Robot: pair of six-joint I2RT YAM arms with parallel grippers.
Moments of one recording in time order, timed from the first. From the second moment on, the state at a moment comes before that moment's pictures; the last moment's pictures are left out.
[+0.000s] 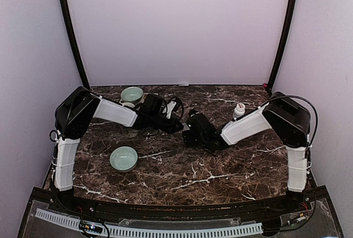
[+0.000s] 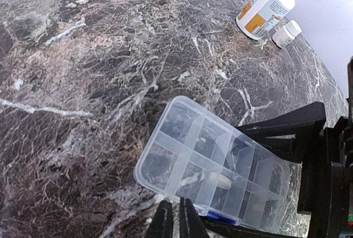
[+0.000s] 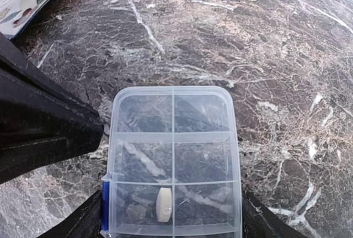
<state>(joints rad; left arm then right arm) -0.68 2.18 1.35 0.16 0.39 -0.21 0.91 2.05 1.10 0.15 0.44 0.42</state>
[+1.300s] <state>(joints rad) -0.68 2.18 1.35 0.15 0.38 -0.23 0.88 2.05 1.10 0.16 0.35 0.36</state>
